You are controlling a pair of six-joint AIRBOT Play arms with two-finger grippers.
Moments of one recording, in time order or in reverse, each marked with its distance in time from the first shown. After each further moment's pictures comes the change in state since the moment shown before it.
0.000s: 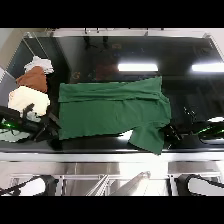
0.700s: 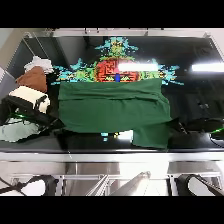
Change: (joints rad) left arm -0.156 -0.048 0.150 -0.005 0.003 0.004; right arm -0.082 0.291 -0.001 0.032 0.128 0.007
